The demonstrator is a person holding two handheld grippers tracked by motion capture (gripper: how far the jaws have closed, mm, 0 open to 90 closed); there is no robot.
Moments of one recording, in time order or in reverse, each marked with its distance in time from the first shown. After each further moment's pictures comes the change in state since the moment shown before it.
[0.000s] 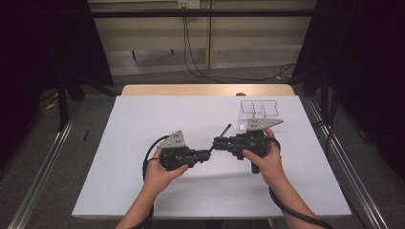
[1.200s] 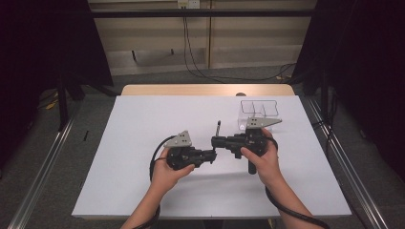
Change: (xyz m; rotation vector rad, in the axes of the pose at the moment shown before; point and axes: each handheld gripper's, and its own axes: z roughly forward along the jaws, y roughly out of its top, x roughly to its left) left arm 0.001 -0.003 0.018 -0.008 -0.020 -0.042; right arm -0.002 -0.001 0.006 -0.042 0.013 0.064
